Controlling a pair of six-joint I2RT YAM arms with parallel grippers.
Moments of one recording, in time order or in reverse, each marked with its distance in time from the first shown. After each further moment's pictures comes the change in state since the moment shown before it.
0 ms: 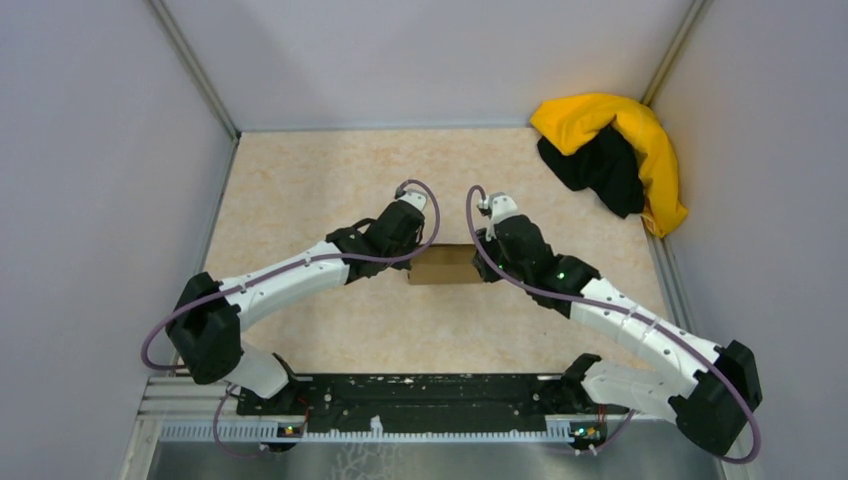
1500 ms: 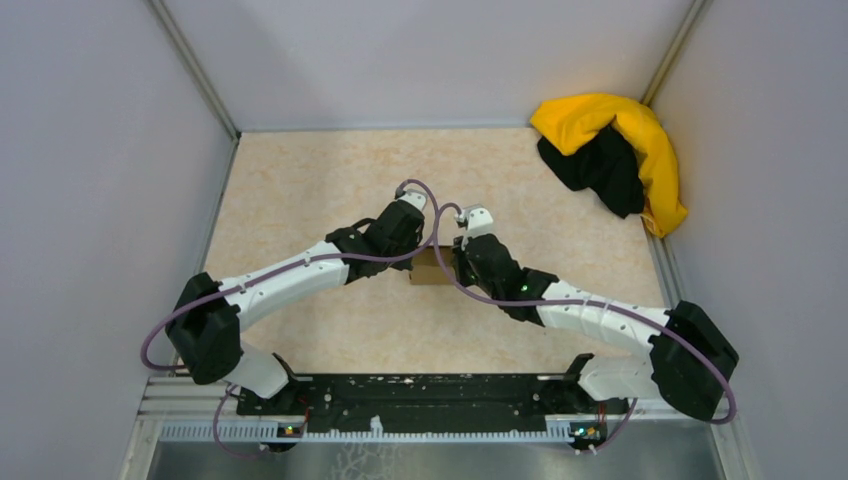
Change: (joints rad) left arm 0.000 -0.001 0.001 0.000 0.026 -0.023; right arm 0.150 0.190 -0.137 0.420 0.193 0.044
